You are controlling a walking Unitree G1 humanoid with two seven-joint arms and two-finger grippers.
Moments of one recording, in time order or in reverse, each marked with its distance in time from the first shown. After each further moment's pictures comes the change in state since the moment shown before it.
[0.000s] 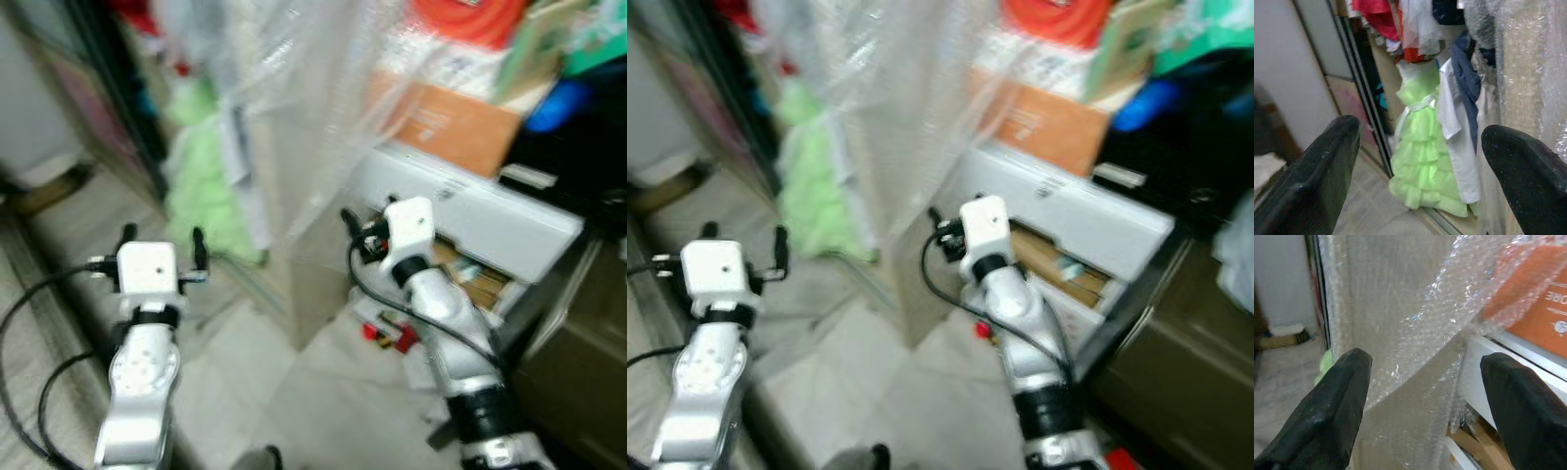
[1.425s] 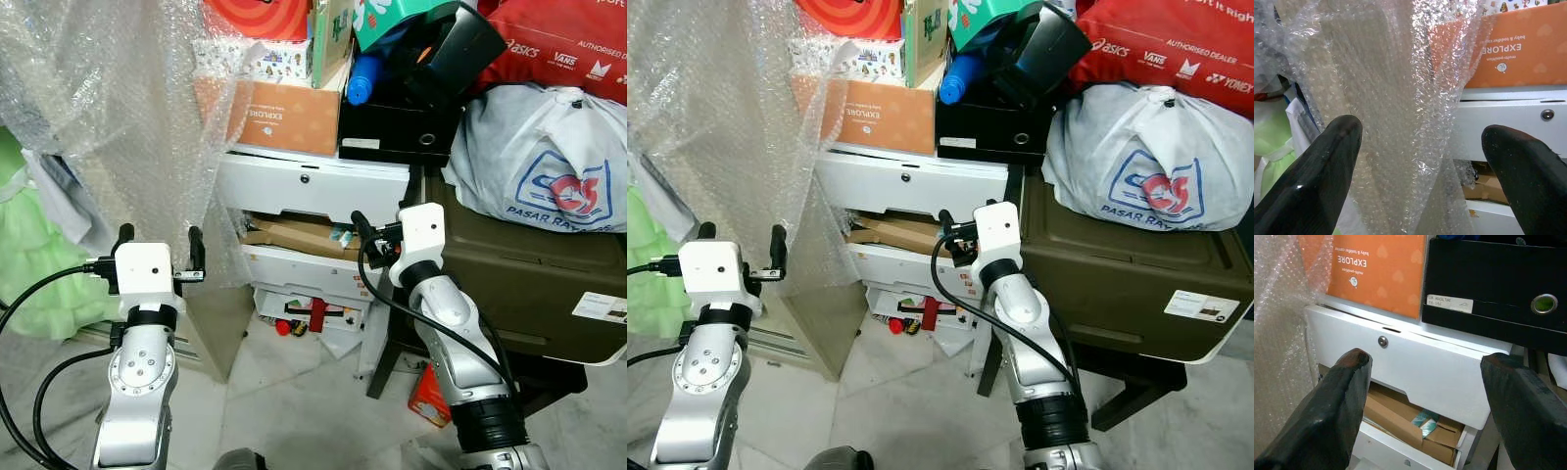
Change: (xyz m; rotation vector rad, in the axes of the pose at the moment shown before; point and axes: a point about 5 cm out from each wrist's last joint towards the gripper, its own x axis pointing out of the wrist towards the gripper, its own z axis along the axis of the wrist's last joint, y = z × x) left arm -0.001 0.007 -0.002 0.002 0.007 0.016; right arm -0.009 -0.003 -0.004 0.039 0.013 -0.028
